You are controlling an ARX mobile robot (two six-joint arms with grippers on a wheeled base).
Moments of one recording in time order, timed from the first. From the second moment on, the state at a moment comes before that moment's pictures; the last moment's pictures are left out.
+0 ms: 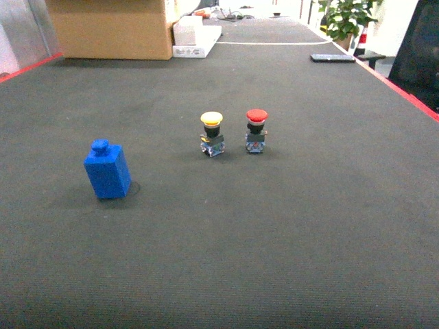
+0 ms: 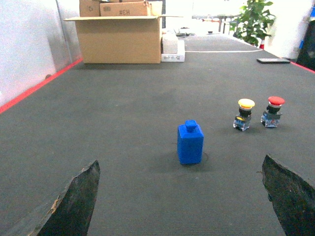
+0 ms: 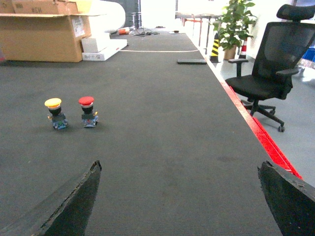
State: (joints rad) left arm 0.00 0.01 0.01 0.00 0.00 0.00; right arm 0.00 0.01 0.01 0.00 0.00 0.00
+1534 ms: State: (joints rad) left arm -0.10 0.83 0.21 0.40 -0.22 -0.02; right arm 0.00 0.01 0.01 -0.01 0.00 0.00
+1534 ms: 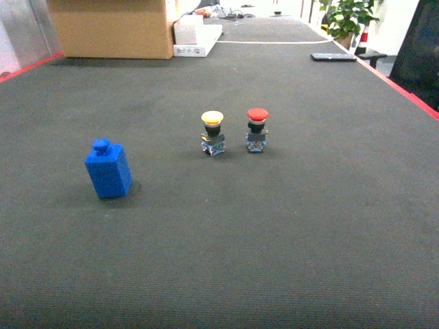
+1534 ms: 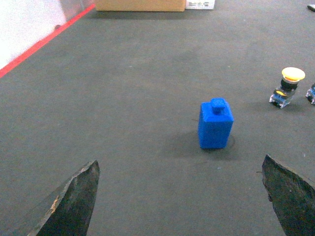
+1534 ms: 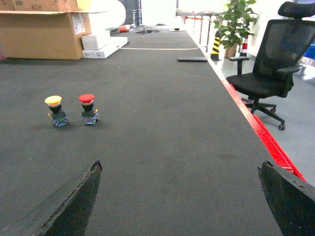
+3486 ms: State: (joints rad) left arm -0.19 2.11 1.02 0.58 -0.24 -0.12; right arm 0.00 0.01 0.01 -0.01 0.00 0.00
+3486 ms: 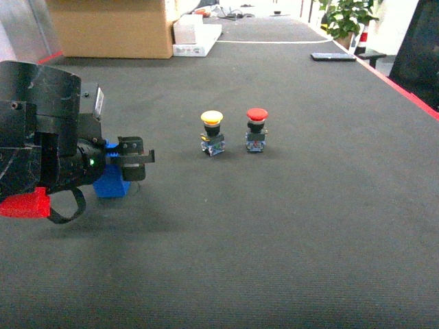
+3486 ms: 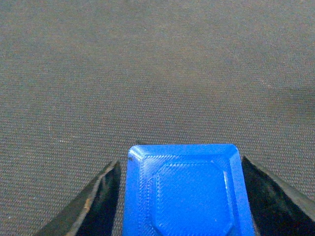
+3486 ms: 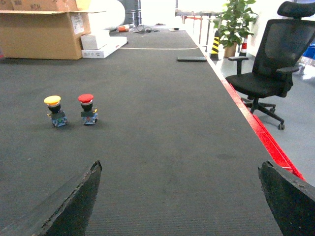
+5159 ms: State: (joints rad) left arm -0.53 0.55 0.36 0.03 -0.62 -0.06; right arm 0.00 0.01 0.01 -0.01 0.00 0.00
